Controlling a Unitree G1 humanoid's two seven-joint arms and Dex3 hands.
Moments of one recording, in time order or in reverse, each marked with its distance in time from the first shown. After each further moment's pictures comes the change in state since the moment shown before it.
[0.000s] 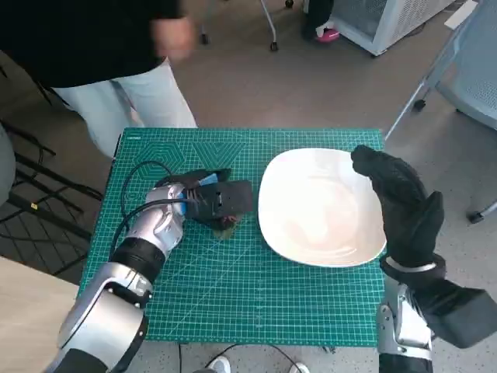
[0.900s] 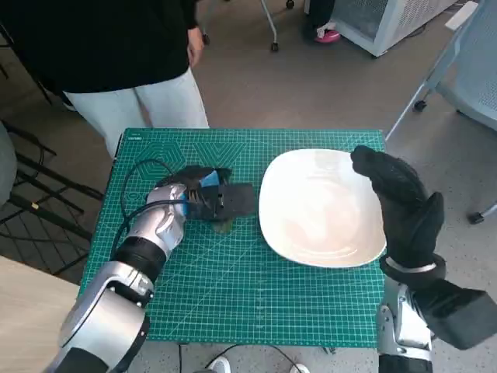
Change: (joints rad) left arm -0.013 0.000 -0.050 0.028 0.032 -0.034 0.075; right arm 0.001 0.001 0.000 -0.009 -0.002 0.000 -0.001
